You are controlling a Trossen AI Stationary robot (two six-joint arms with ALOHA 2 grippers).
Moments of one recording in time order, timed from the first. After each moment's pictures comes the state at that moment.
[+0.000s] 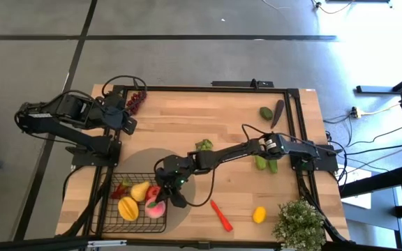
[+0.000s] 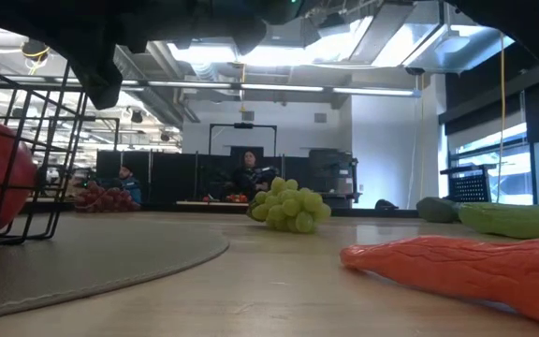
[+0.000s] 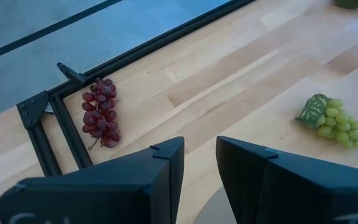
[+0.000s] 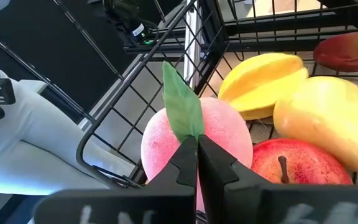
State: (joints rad) left arm -0.11 0.88 1.26 -1.39 -0.67 -0.94; right arm 0.20 2.45 2.04 -0.05 -0.56 0.22
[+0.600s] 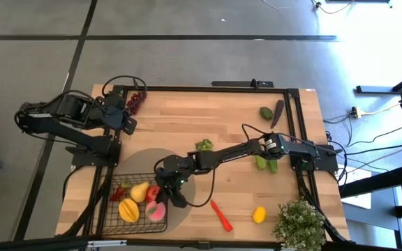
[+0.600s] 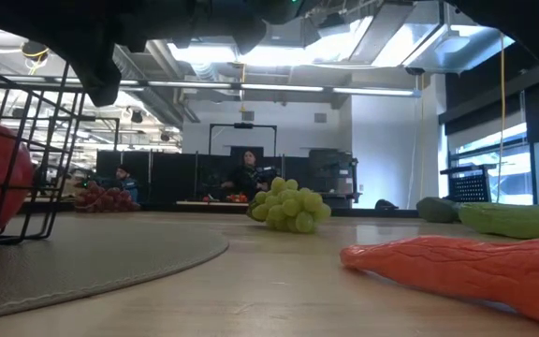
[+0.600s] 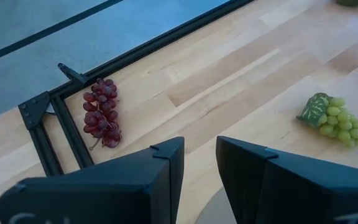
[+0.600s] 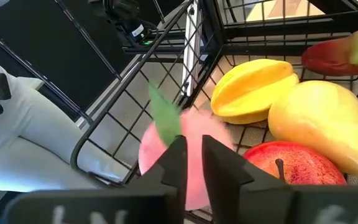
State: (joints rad) left arm -0.11 0.88 1.26 -1.40 -0.67 -0.93; right arm 0.20 2.45 2.04 -0.04 -0.54 0.20
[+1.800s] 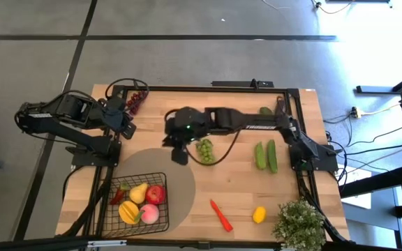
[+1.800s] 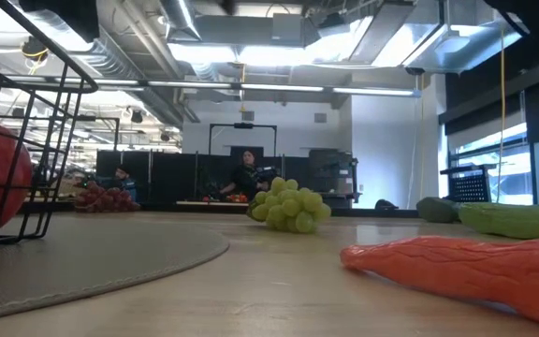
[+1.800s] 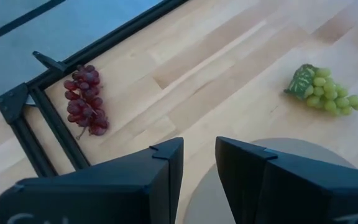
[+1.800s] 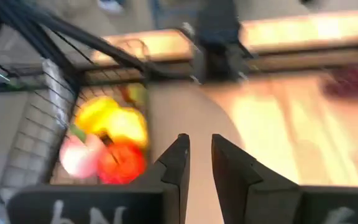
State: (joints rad) left arm -0.11 0.88 1.26 -1.40 -0.57 -0.89; right arm 0.06 2.18 2.35 -0.77 -0.08 0.15
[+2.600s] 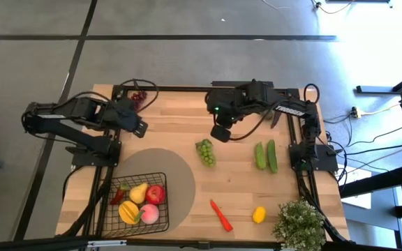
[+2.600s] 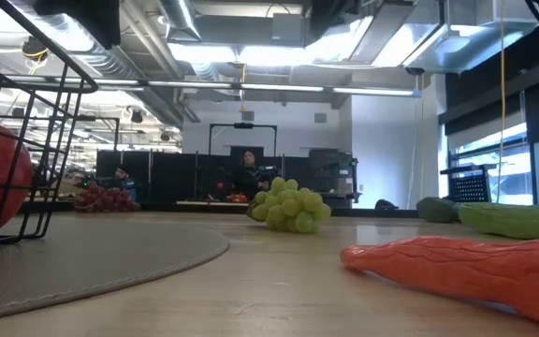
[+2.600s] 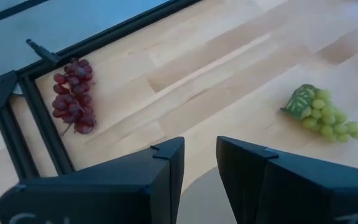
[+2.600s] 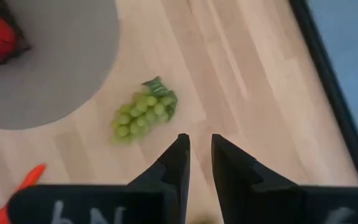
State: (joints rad) left arm -0.07 1.00 1.26 -1.32 -0.58 -0.99; right arm -0.05 1.95 2.34 -1.57 0.17 0.30
